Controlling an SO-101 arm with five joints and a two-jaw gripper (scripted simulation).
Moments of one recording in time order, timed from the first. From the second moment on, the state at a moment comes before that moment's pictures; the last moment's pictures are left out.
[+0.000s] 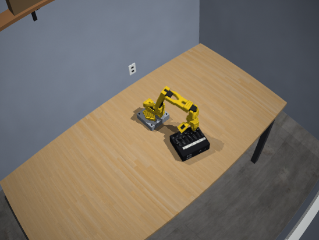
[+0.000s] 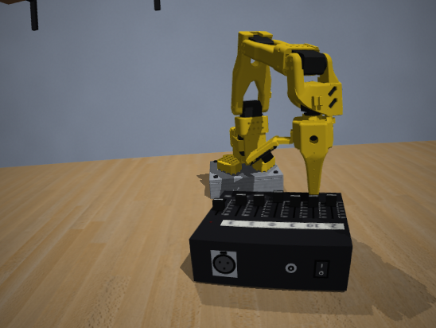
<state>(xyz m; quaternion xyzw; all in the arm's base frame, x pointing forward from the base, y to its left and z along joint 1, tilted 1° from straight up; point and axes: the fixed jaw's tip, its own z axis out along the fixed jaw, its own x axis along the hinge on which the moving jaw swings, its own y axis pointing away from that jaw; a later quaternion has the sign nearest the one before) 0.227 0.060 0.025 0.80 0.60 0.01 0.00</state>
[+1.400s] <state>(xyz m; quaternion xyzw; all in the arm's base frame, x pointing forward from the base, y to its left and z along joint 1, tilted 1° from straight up) 0.235 0.058 0.025 0.80 0.61 0.00 0.00</state>
